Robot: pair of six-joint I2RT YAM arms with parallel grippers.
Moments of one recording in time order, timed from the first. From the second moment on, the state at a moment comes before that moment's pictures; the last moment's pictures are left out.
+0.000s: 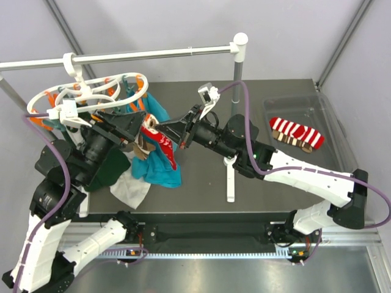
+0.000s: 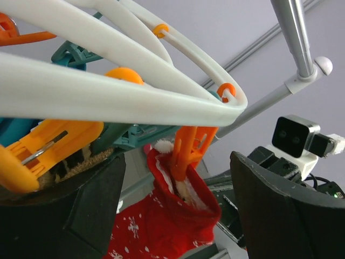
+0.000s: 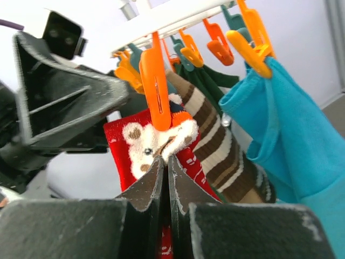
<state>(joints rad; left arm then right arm) -0.59 0.72 1.39 -0.55 -0.19 -0.79 1.16 1.38 1.37 0.30 -0.01 0.55</state>
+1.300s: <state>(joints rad) -0.59 0.59 1.66 -0.78 -0.12 -0.69 1.03 1.54 1.63 -0.03 0.09 0.36</state>
